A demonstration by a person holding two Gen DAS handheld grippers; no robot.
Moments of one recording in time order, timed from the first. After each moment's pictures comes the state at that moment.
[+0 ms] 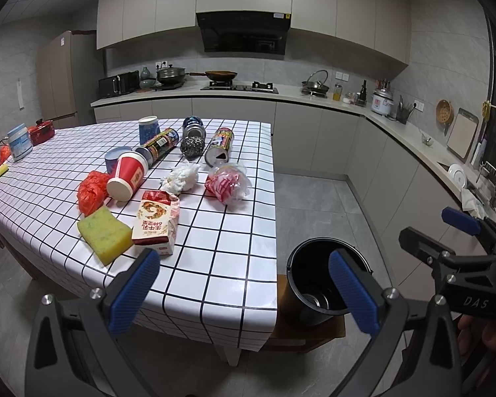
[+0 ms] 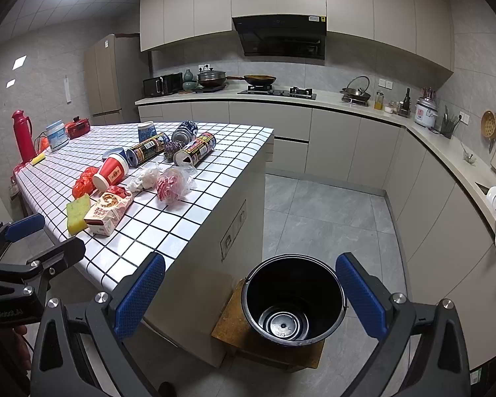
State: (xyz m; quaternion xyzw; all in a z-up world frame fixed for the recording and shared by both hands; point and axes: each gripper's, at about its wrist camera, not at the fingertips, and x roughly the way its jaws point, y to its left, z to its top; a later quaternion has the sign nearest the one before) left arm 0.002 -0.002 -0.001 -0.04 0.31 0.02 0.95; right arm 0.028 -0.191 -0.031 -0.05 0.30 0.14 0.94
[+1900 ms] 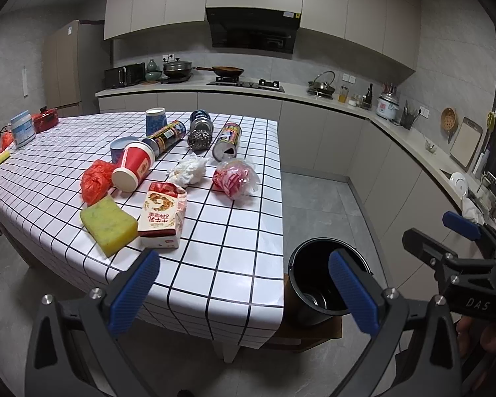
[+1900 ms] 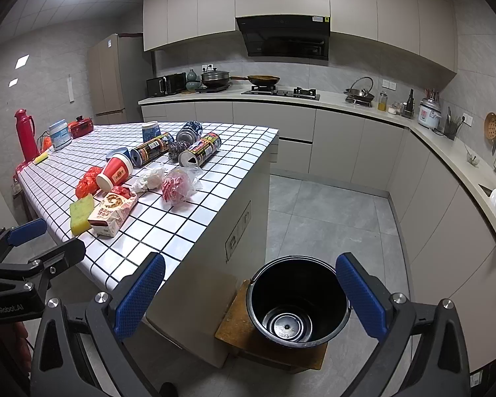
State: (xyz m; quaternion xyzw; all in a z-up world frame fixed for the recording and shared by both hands) left arm 0.000 0.013 -0.006 -0.06 0.32 0.03 0.94; right arm 0.031 -0.179 -0.032 -0.05 0.30 0.14 0.94
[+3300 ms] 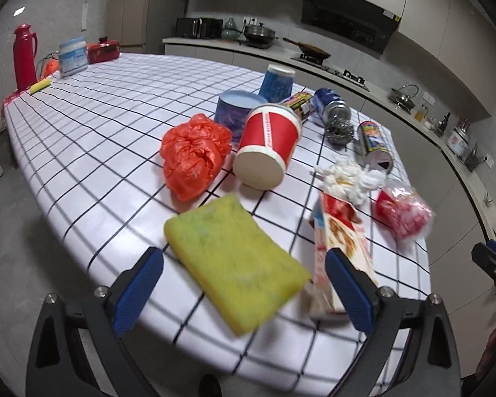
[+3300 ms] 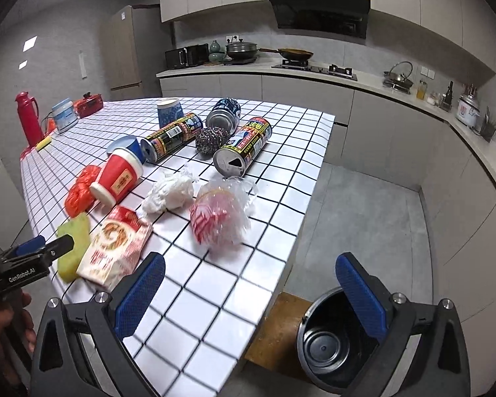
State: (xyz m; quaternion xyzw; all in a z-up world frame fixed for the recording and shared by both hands) left arm 0.090 0.198 -0.073 -0.16 0.38 0.14 0.90; right arm 0.168 -0.052 -0.063 -0.06 0.36 0.19 0.91
